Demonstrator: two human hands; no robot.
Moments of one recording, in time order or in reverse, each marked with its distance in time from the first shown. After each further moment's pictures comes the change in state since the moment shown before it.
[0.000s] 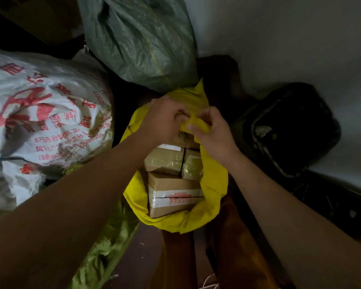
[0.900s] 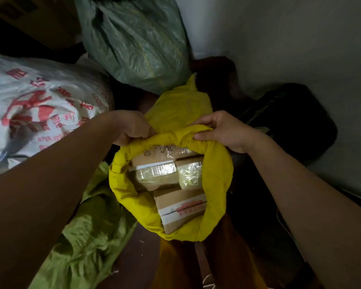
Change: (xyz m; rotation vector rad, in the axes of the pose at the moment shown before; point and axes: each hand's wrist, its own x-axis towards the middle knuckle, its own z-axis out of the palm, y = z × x) left_hand -0.007 0.005 -0.048 -0.347 -0.582 -0.955; right_hand 0.017 -0.007 -0.059 0.124 -0.578 0.106
